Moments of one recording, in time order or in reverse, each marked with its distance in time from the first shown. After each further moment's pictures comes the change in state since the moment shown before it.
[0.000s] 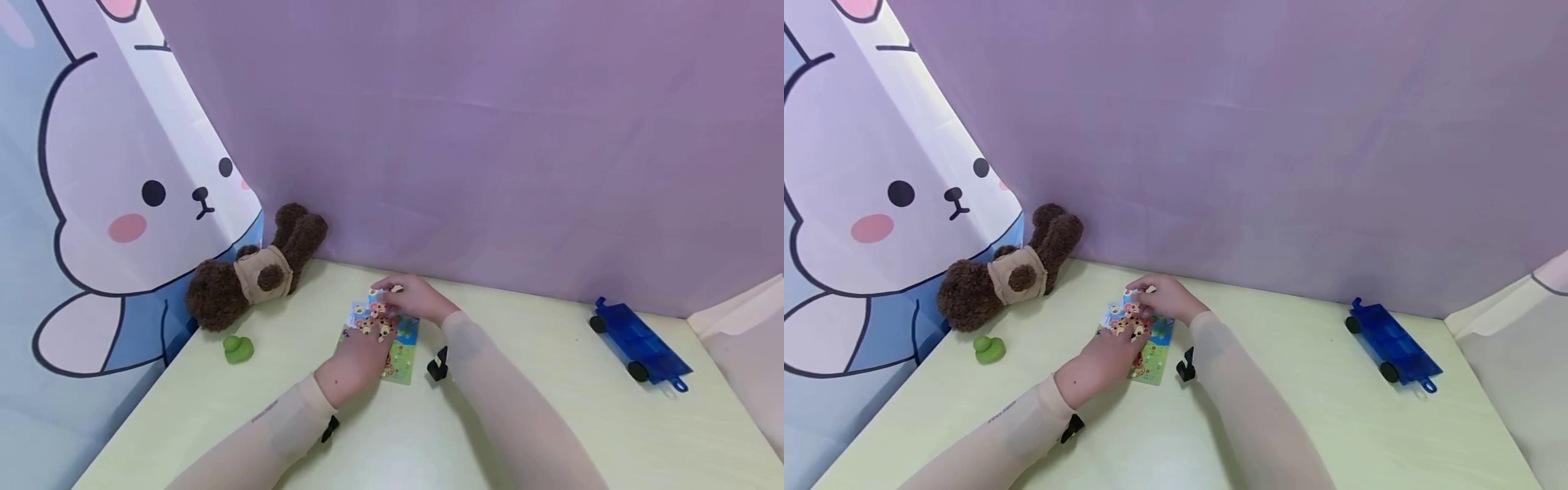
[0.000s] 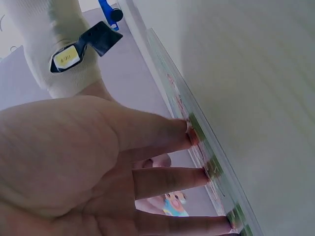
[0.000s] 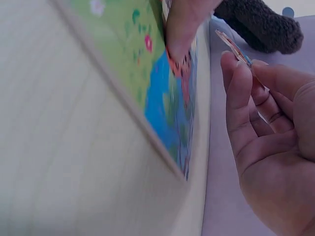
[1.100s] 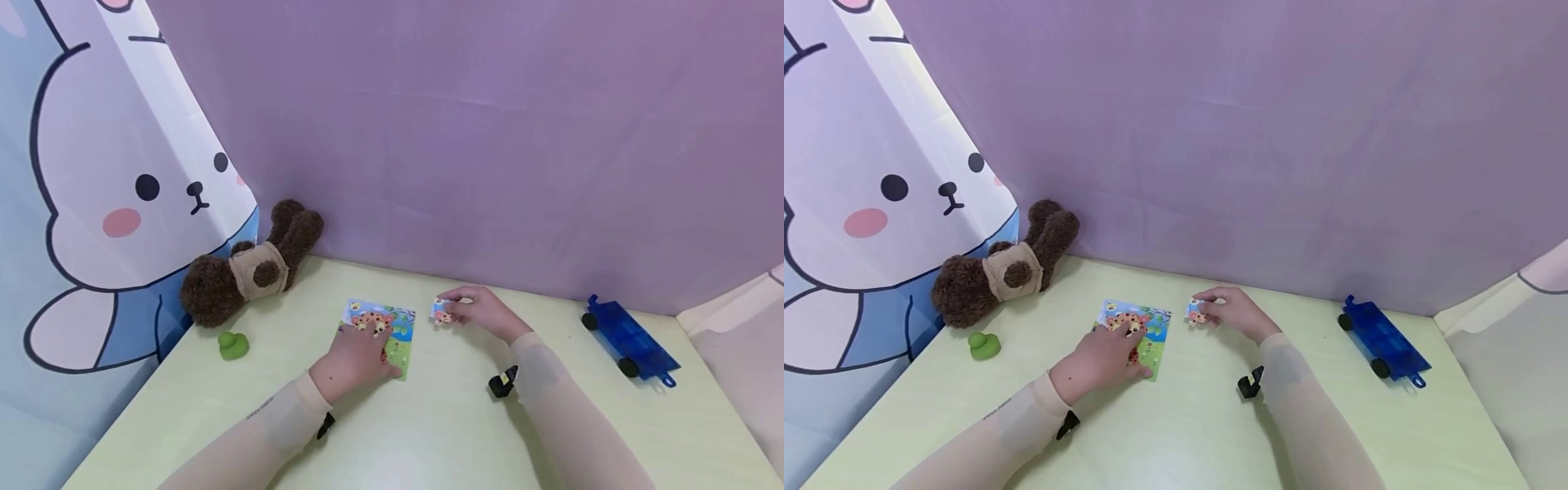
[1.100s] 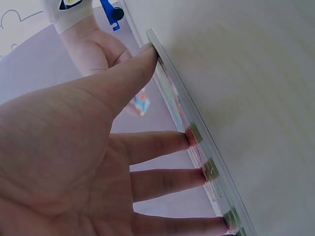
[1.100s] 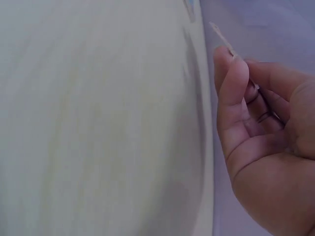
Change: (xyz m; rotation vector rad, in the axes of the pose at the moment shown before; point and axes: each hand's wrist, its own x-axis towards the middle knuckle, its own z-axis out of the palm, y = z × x) left_hand 0.001 -0.001 0.002 -0.158 0.003 -0.021; right_hand -0.087 0.074 -0.073 0.034 0.128 0.115
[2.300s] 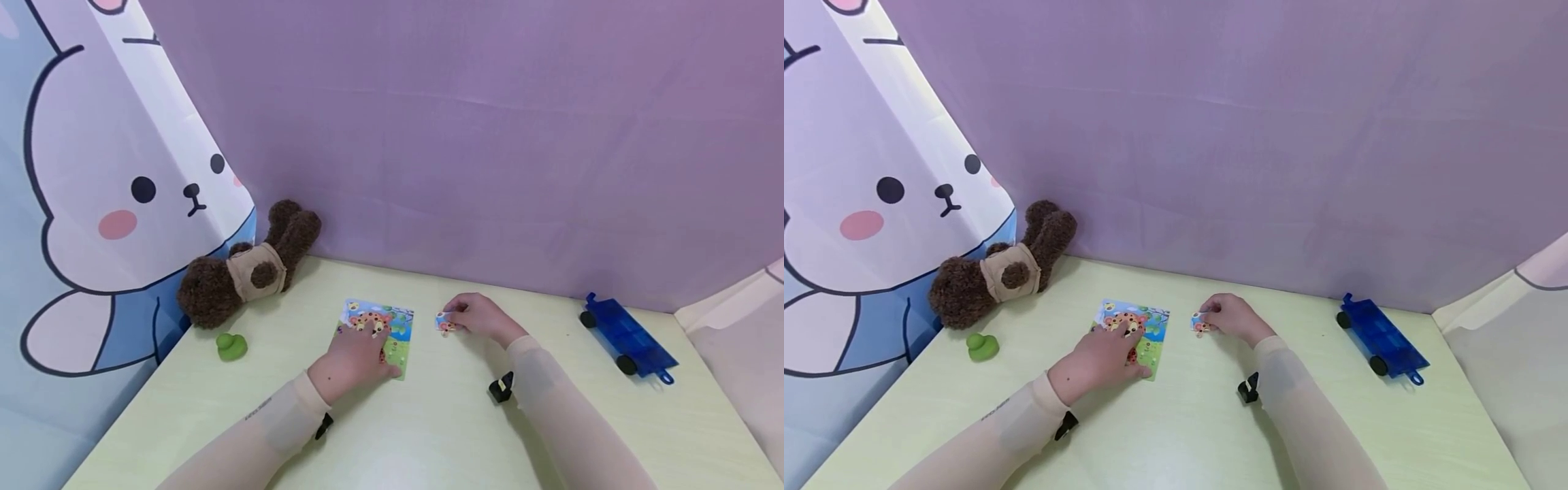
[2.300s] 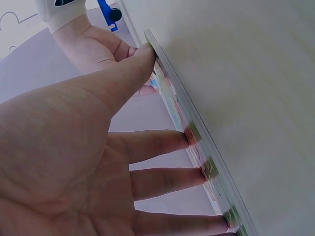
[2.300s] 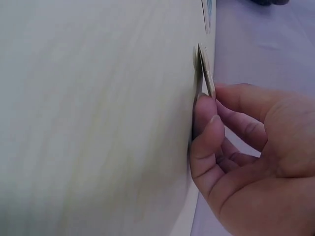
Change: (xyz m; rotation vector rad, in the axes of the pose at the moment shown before) left_hand 0.001 0.001 0.002 -0.022 -0.006 0.003; right_hand -0.007 -0.008 0.010 -0.196 0.036 0.098
